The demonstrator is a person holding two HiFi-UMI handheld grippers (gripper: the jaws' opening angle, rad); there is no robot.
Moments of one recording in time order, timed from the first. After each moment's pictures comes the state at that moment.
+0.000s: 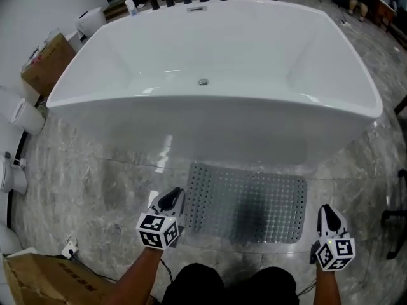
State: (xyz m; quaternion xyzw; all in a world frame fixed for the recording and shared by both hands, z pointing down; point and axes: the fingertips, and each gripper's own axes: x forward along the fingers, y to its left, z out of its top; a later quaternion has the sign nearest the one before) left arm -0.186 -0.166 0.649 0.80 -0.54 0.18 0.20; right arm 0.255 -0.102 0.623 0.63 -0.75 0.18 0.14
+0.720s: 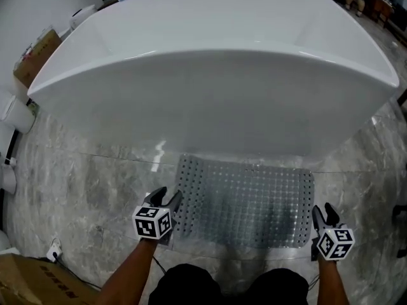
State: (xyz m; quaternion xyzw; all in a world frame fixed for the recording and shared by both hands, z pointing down) left arm -0.213 -0.173 0.828 0.76 -0.55 0.24 0.26; right arm 0.284 -0.104 0.812 0.62 -0.72 0.24 0.19
